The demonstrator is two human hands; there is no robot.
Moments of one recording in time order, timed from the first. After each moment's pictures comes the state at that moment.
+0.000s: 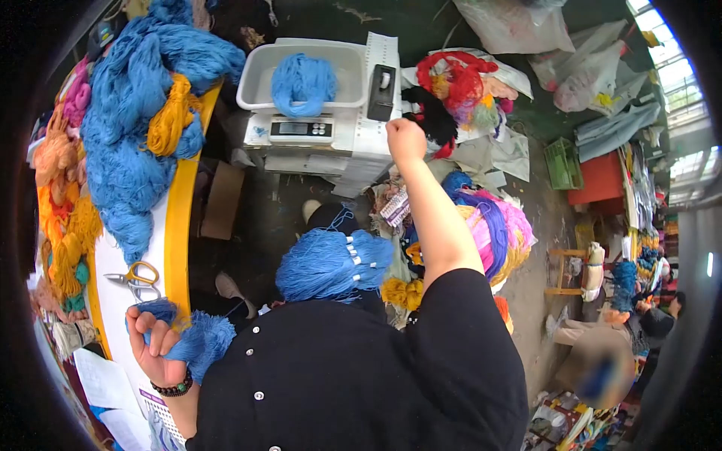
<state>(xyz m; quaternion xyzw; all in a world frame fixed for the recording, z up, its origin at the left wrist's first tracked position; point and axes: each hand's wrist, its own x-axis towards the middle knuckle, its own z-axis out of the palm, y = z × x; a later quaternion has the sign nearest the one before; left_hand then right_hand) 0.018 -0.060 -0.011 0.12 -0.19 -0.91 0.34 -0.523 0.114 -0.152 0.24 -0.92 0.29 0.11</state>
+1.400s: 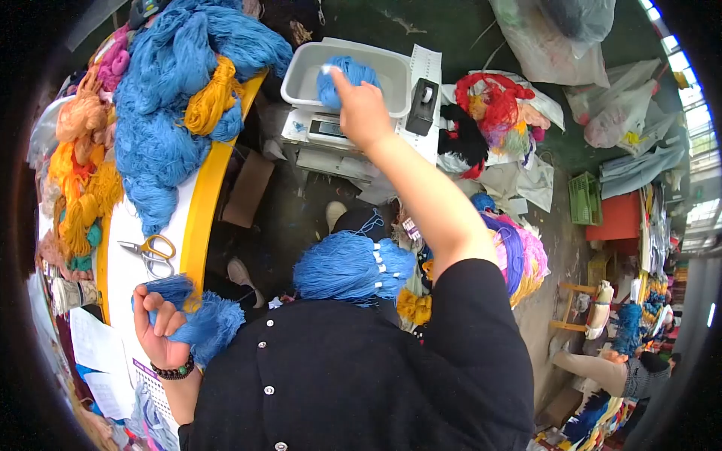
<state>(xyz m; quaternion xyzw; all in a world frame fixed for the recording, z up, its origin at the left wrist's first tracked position) 0.024 -0.056 -0.003 0.16 -0.20 -0.89 0.38 -0.454 -0.026 -0.072 0.59 -0.75 0.25 0.15</state>
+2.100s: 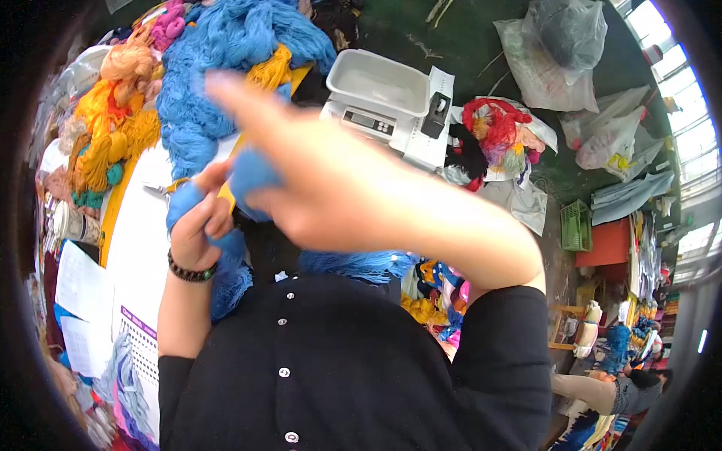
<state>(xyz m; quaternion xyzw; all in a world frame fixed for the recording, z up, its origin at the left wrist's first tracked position) -0.008 -0.052 0.014 0.08 -0.41 -0.86 0.30 -0.201 0.071 0.155 0.68 -0.56 0.40 -0.26</state>
